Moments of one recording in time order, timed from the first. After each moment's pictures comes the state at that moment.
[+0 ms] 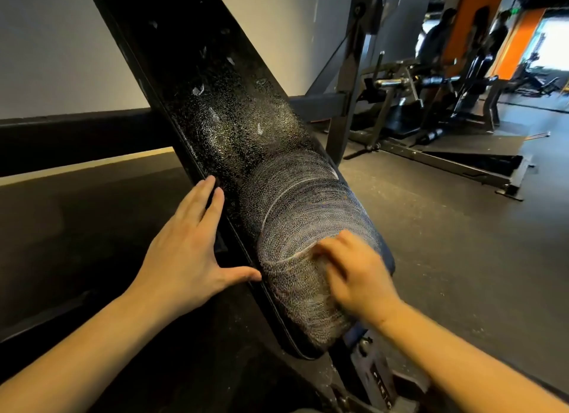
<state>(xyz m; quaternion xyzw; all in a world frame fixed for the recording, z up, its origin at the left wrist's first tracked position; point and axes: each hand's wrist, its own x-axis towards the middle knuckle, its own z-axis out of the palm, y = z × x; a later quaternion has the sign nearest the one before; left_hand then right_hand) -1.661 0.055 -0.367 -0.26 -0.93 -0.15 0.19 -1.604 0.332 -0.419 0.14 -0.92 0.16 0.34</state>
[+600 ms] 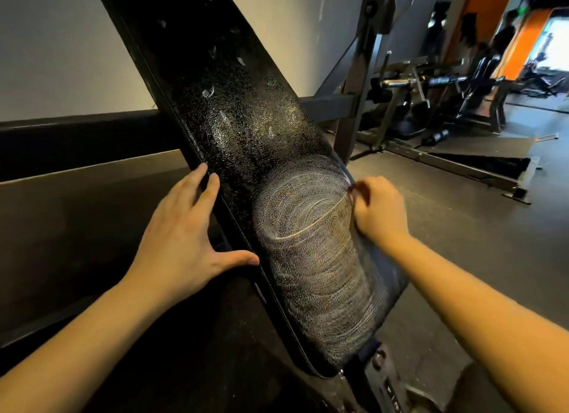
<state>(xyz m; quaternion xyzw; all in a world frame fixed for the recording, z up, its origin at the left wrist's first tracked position) -1.691 0.041 -0.352 -0.24 -0.94 -0.15 0.21 -1.705 0.366 -0.366 -0.07 -0.91 0.18 0.37</state>
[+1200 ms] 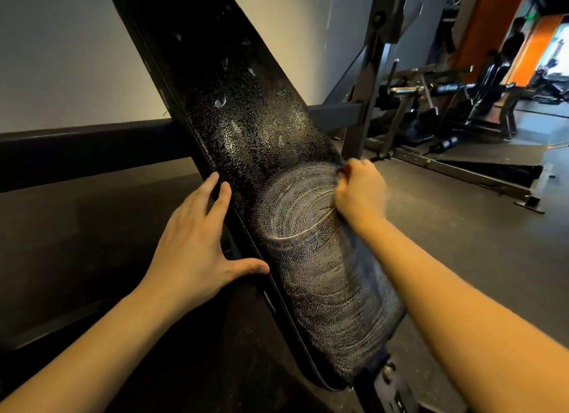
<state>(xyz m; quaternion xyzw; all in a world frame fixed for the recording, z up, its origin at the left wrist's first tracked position) -1.688 0.043 -0.351 -0.24 -0.93 -0.18 0.19 -1.745 0.324 -0.336 -0.13 -0.90 0.17 0.39</state>
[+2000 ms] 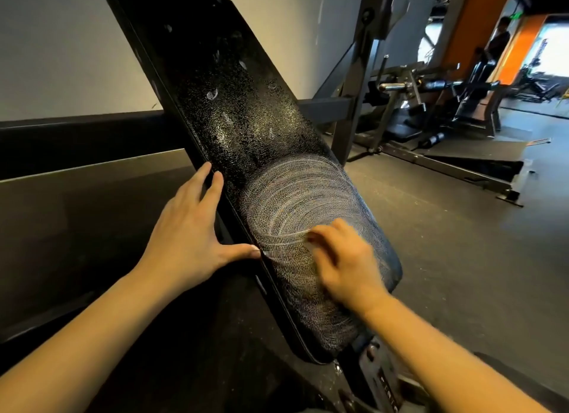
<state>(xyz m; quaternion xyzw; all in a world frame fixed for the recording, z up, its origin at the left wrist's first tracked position) -1.680 0.046 -0.342 -0.22 -0.94 -0.19 0.16 -1.625 0.300 -0.402 0.12 -0.91 0.20 0.35</state>
